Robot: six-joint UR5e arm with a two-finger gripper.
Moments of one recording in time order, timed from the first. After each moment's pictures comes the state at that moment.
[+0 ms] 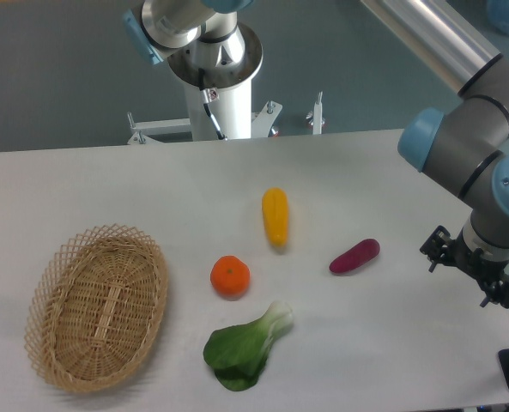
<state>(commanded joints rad) 2.70 -2.27 -1.05 -1.30 1.59 1.46</state>
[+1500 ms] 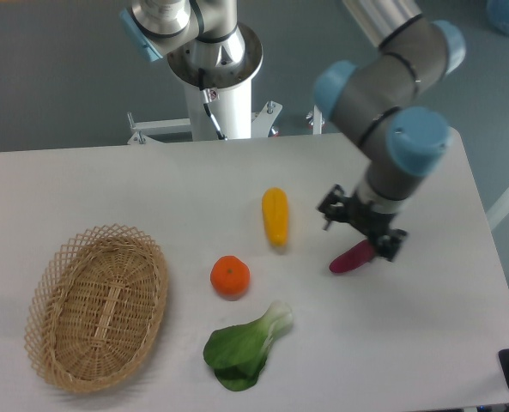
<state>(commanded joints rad) 2.59 -1.88 -1.75 -1.21 1.45 1.34</state>
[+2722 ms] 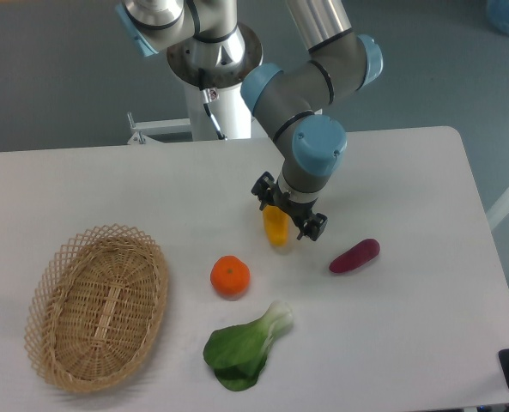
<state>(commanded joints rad) 2.54 -1.87 -1.95 -1.04 1.52 1.25</state>
